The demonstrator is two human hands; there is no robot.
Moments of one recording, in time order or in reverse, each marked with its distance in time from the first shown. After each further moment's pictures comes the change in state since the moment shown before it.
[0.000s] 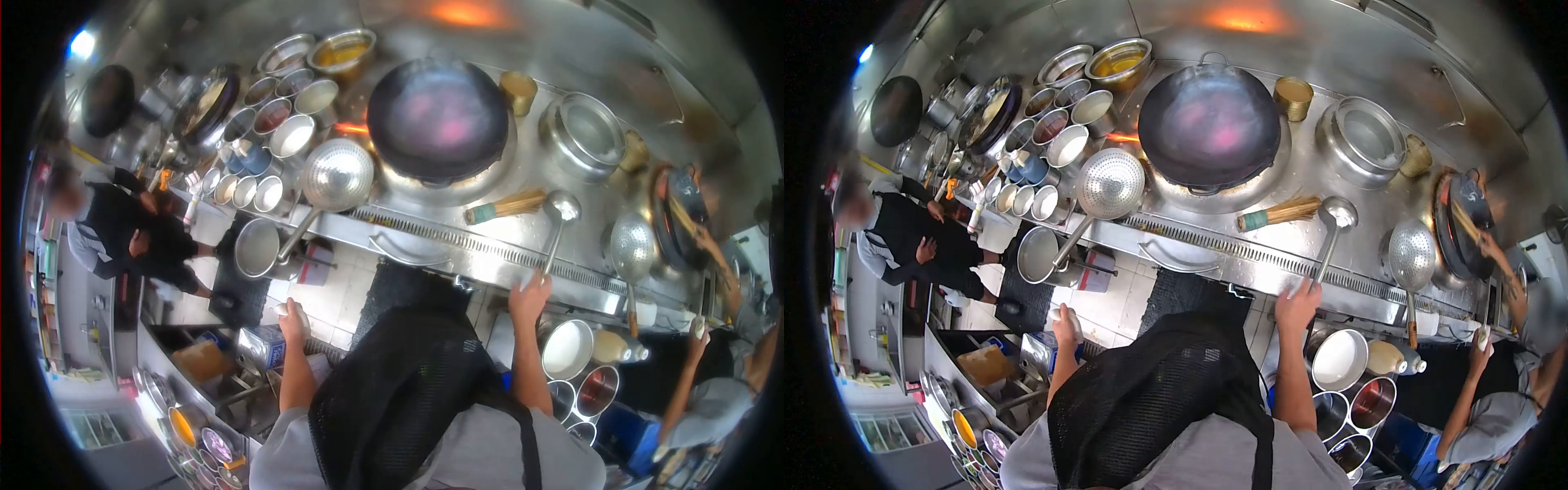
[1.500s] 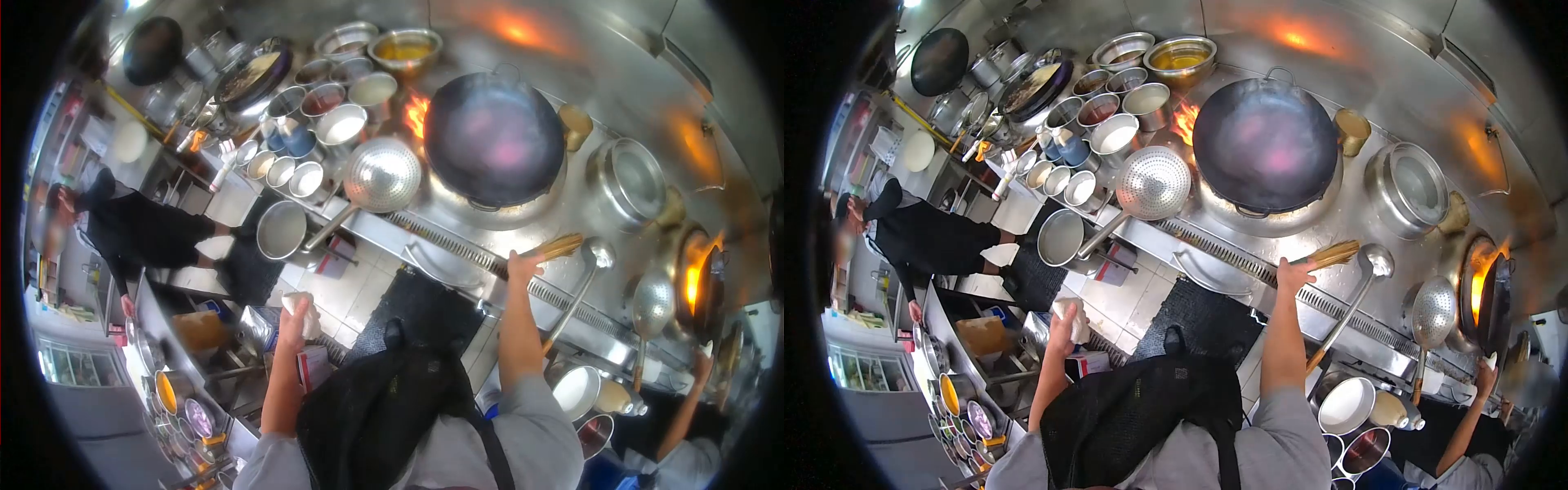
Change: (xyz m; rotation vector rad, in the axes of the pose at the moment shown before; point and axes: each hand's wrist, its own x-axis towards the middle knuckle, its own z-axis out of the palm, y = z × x) left_hand -0.046 0.063 -0.047 -0.362 -0.395 -0.035; right_hand 0.089 -0.101 0.170 0.390 -0.203 0.562
